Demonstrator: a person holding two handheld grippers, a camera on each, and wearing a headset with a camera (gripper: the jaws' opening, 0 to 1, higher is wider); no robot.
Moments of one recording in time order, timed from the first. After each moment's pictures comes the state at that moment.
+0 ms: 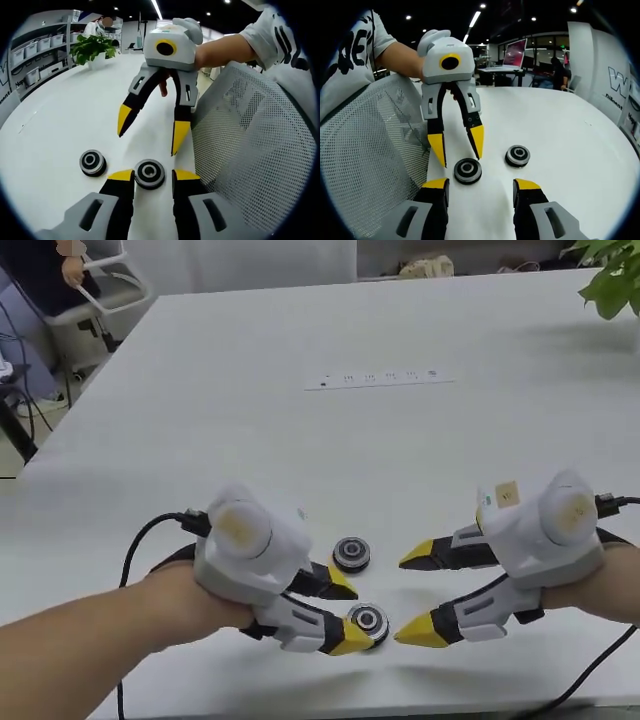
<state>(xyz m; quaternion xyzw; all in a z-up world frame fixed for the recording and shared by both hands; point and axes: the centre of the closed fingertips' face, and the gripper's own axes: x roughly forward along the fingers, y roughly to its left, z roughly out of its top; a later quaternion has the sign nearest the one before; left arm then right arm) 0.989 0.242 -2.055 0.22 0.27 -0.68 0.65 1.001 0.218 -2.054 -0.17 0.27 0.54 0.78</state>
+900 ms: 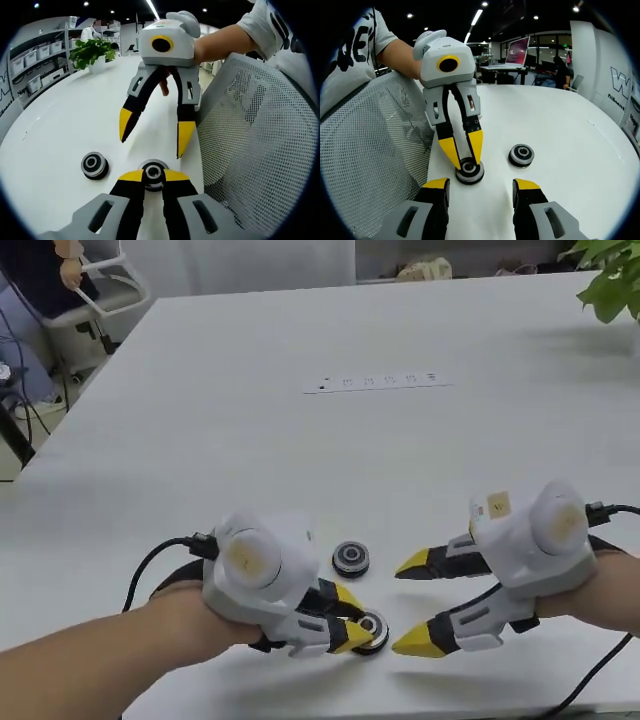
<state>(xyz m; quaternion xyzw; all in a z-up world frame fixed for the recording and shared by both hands) 0.993 0.238 -2.062 0.25 0.24 -0.67 0.66 0.999 0.222 -2.059 -0.17 0.27 0.54 0.77</state>
